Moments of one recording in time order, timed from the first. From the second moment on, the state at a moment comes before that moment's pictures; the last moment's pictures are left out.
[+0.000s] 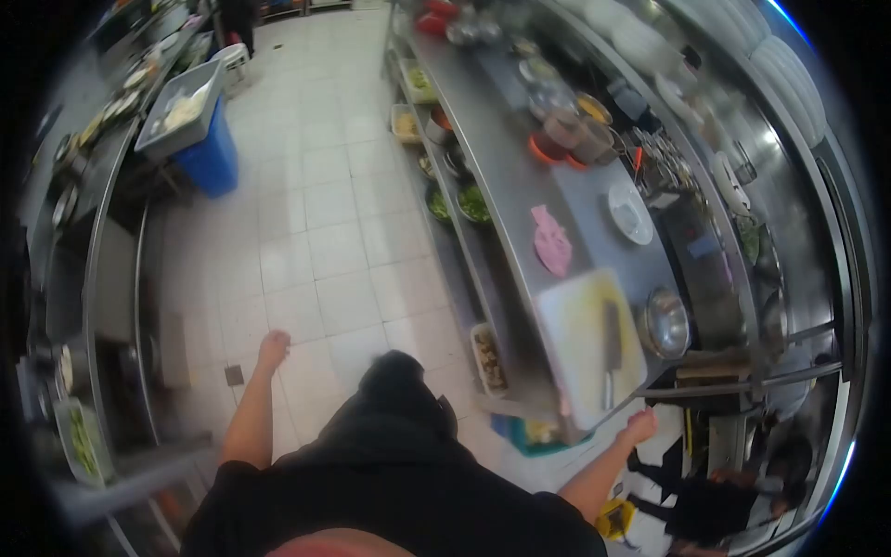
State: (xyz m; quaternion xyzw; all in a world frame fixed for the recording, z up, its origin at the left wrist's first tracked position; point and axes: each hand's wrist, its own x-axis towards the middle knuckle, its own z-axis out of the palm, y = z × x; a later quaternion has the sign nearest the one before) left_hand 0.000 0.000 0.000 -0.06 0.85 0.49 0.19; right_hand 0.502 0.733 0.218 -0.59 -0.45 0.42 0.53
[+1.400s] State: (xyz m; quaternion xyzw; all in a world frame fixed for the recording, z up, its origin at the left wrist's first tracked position) left_hand -0.510 -0.893 0.003 -0.77 0.42 0.45 -0.19; right_hand -0.744 -1.178 0.175 -0.43 0.47 -0.55 0.55
